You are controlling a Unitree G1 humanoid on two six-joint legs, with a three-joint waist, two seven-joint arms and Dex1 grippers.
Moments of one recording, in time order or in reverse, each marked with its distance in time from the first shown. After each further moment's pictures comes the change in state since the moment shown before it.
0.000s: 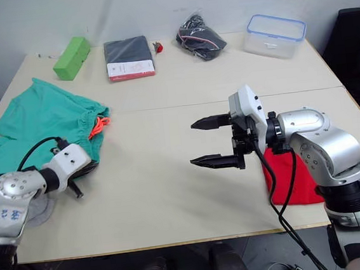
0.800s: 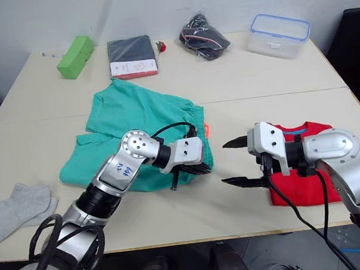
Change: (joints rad) left arm -0.423 -0.521 -0.422 -0.074 -0.031 0.225 -0.380; right arm 0.286 -0.191 -0.031 -0.067 -0.210 -0.227 -0.006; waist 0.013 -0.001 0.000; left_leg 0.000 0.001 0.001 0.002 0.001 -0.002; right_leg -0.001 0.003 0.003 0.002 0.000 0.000
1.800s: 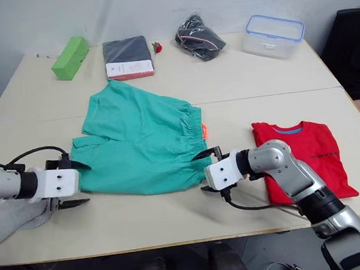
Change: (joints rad) left arm 0.609 0.816 0.499 -0.016 0.070 -0.590 0.087; right arm -0.245 0.242 0.392 0.448 -0.570 -0.751 -0.056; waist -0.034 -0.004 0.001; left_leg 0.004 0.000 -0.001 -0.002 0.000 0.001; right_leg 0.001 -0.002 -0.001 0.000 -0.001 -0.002
